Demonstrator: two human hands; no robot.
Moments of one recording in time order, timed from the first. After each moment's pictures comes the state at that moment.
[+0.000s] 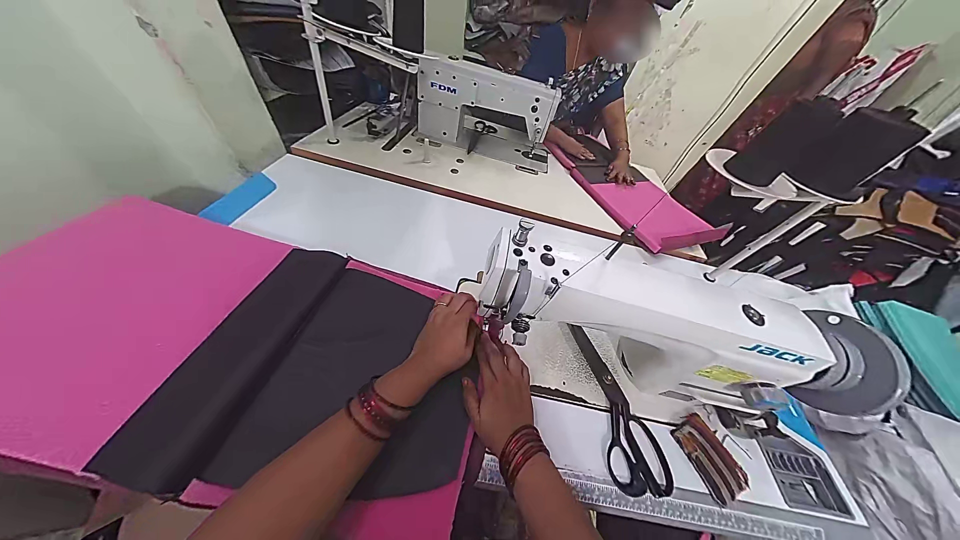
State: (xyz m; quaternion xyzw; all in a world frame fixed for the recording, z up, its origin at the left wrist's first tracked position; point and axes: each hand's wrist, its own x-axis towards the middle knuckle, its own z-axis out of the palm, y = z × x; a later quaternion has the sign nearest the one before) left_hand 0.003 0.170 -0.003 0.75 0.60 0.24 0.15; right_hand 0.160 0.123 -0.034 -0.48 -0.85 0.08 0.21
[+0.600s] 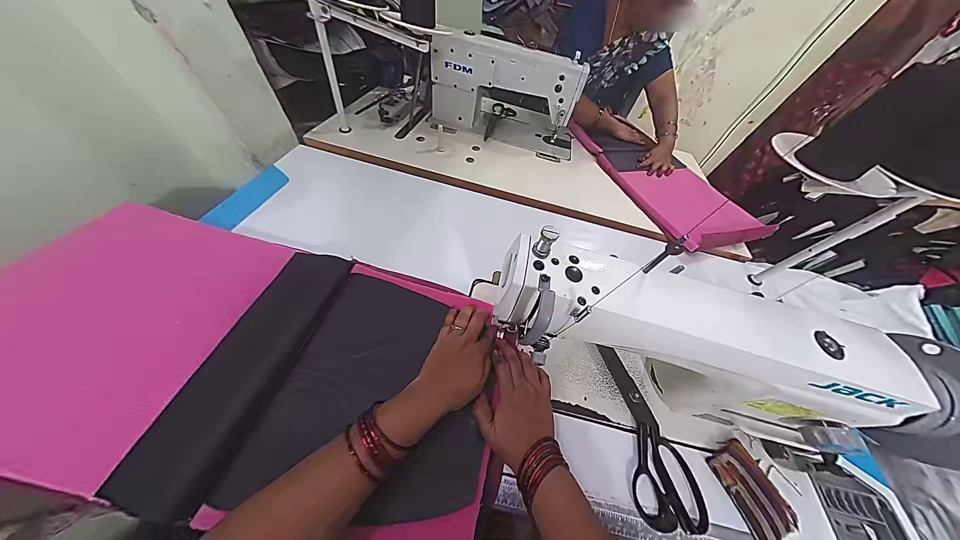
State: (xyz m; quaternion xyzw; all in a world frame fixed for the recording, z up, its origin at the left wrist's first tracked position) left_hand 0.010 0.156 0.001 0.76 0.62 0.10 0.16; right_hand 0.161 0.134 -0.032 -0.48 -0.86 0.05 0.20
